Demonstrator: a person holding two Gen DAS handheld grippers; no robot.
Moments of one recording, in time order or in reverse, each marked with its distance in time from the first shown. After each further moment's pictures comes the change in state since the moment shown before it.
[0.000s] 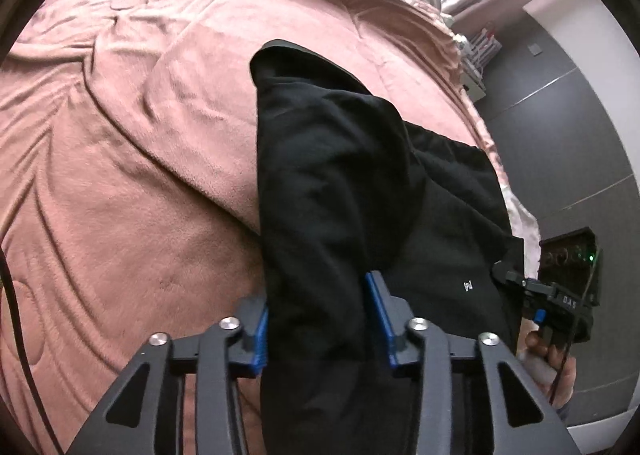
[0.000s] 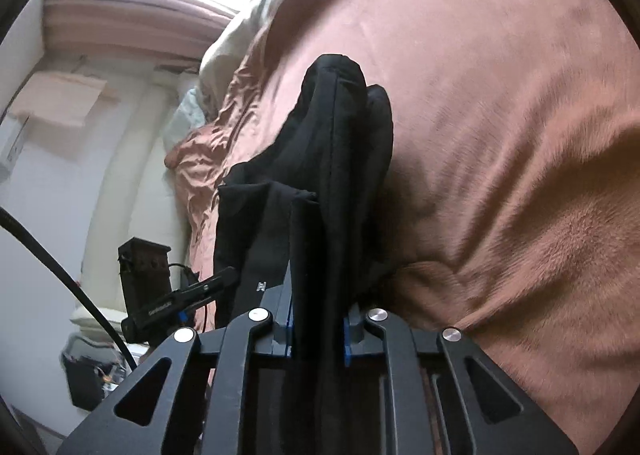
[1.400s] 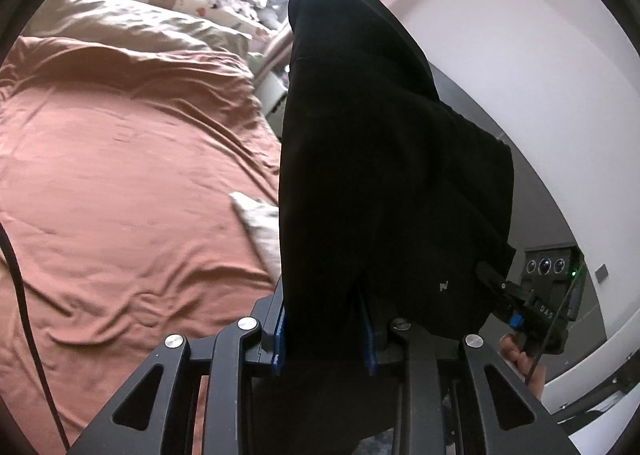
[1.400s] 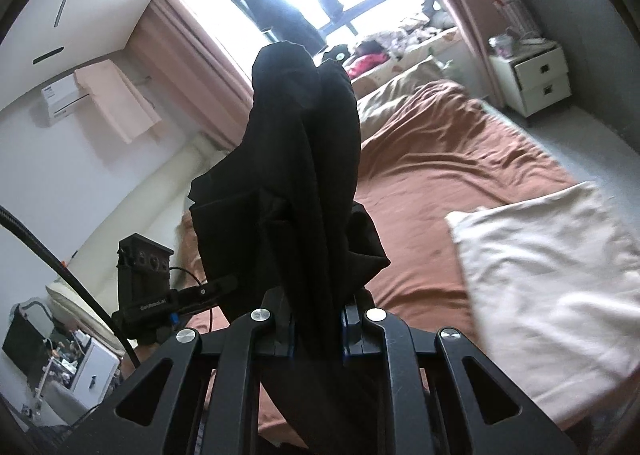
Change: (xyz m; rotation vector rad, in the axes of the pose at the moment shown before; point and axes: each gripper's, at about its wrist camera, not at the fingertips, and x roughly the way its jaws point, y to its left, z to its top) left arm -0.082 -0.313 -0.072 0.268 -0.166 -0.357; right arm -0.287 0.076 -0.129 -0.334 -0.443 -0.134
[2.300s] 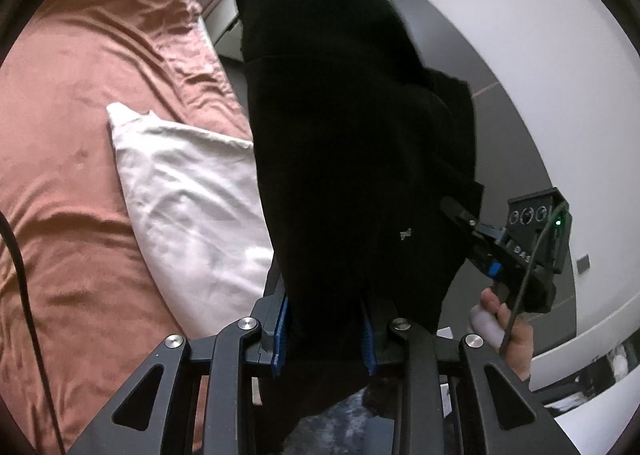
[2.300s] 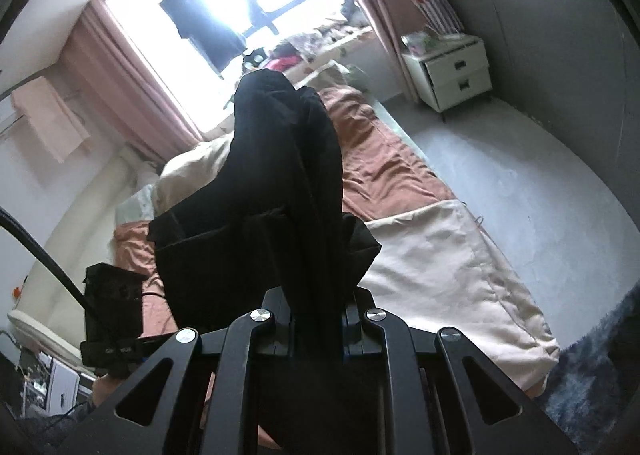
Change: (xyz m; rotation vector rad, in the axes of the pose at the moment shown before) left arm 0.193 -0.062 -0.019 -0.095 0.256 -0.121; right arm -0.060 -0.042 0.054 0.070 0.049 -0.238
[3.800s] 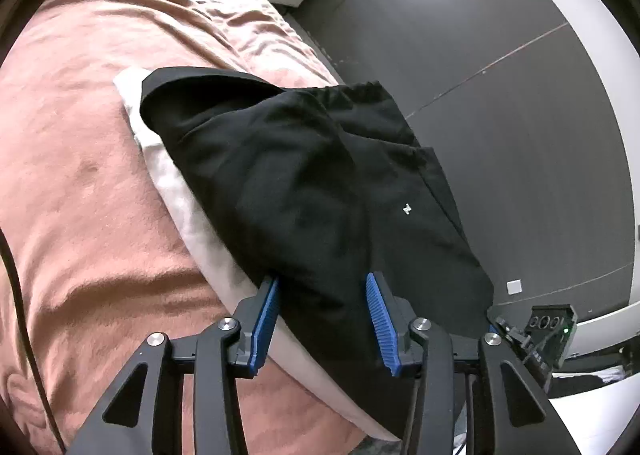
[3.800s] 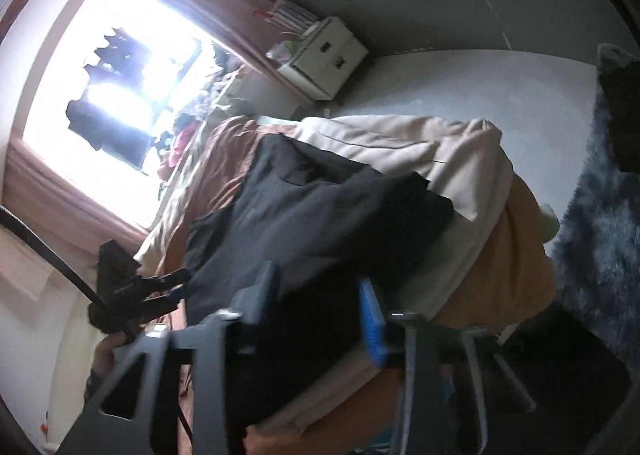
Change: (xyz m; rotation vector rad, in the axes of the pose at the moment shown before) left arm 0.103 0.093 0.059 0.095 0.245 0.210; right arm -0.099 -0.044 -0.198 0.514 -0.192 -0.111
